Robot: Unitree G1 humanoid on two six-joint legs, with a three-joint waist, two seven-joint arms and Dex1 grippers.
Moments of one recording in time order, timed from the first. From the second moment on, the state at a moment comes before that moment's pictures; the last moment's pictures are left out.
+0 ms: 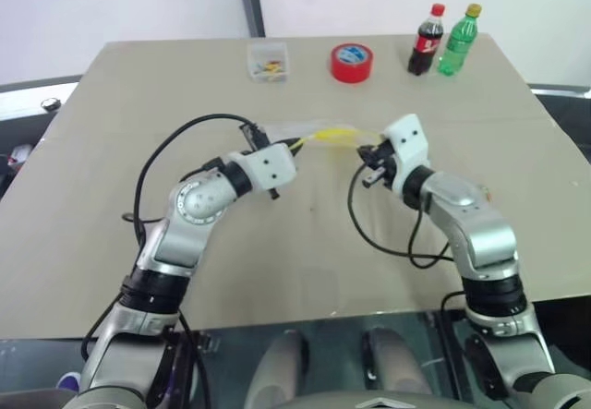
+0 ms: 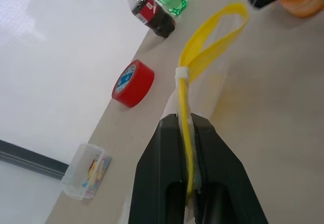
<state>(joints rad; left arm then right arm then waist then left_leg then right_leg) -0.47 0.58 -0.13 -0.03 0.20 -0.15 -0.61 -0.56 -0.15 0.10 -0.21 0.10 0.77 0.44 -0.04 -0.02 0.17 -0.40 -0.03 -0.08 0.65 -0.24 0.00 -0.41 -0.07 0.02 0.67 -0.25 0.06</state>
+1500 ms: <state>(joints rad) -0.39 0.61 -0.08 0.06 0.10 -0.23 -0.60 -0.41 -0.27 0.21 -0.23 -0.35 0.46 0.36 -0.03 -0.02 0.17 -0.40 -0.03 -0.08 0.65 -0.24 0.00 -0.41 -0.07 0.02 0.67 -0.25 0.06</state>
